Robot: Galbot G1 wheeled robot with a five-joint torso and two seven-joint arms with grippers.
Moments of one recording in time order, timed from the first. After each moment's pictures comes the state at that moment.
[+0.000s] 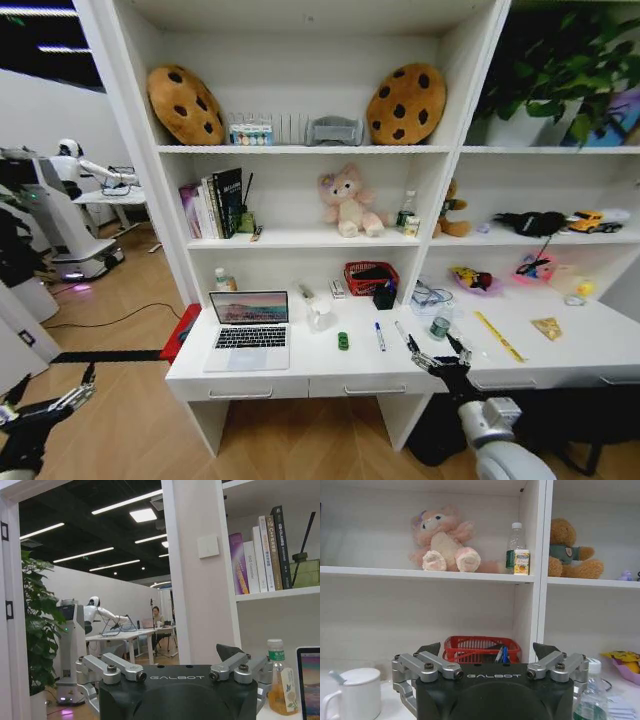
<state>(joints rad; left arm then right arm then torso) 1.92 -1.25 -1.21 -2.08 -0.57 -0.18 0.02 -1.71 1.07 0.69 2.14 0.46 0.04 0.13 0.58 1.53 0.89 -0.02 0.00</state>
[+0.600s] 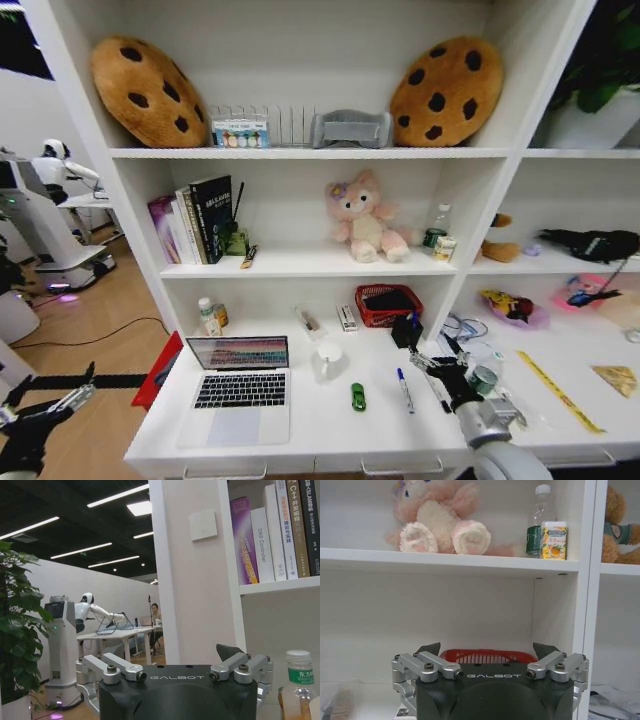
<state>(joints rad) 1.92 -1.26 -1.21 -2.08 -0.57 -0.18 0.02 -1.71 1.09 0.68 2.13 0.43 0.05 0.14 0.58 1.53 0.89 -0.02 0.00</state>
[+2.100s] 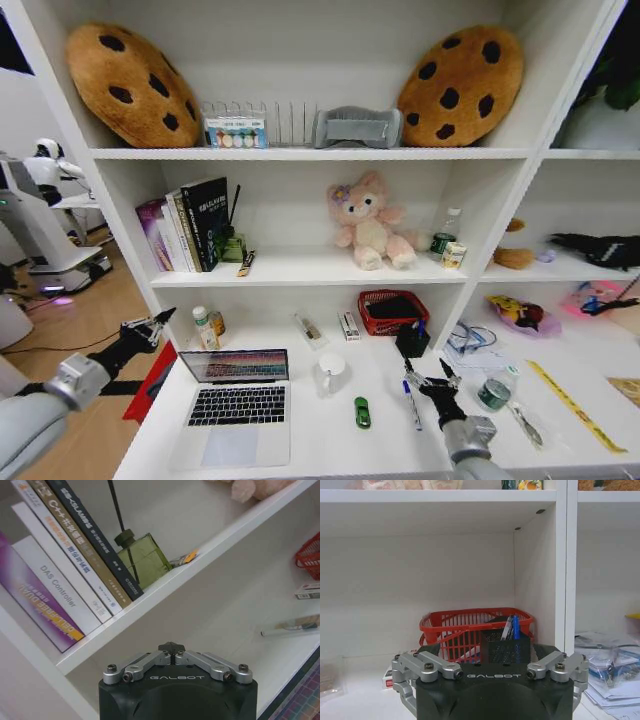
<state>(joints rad) 1.96 -0.41 -1.06 -2.07 -0.56 -0.07 0.05 -1.66 1.20 0.62 1.95 0.42 0.12 0.14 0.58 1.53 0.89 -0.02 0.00</state>
